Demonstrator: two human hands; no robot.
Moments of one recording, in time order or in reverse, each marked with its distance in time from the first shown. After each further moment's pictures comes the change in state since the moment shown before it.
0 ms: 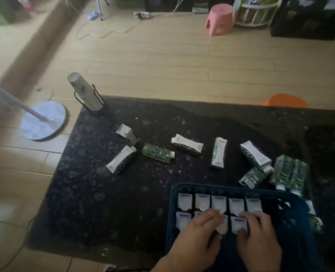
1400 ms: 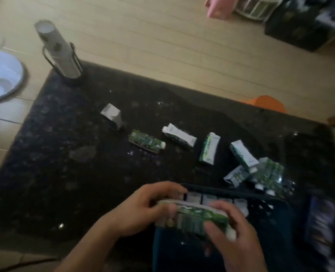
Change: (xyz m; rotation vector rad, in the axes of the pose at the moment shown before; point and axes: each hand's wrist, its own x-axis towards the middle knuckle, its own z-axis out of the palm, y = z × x) left_hand 0.001 -0.045 -0.152 -0.716 -0.192 -0.151; right_hand -0.014 -0.148 -0.082 0.805 -0.405 0.306
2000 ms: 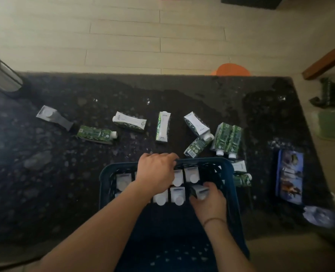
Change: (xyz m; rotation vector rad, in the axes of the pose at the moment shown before) left_hand 0.157 -0.033 0.157 1.322 0.263 -0.026; right_hand 0.088 0.148 -0.118 -0.439 0.304 0.141
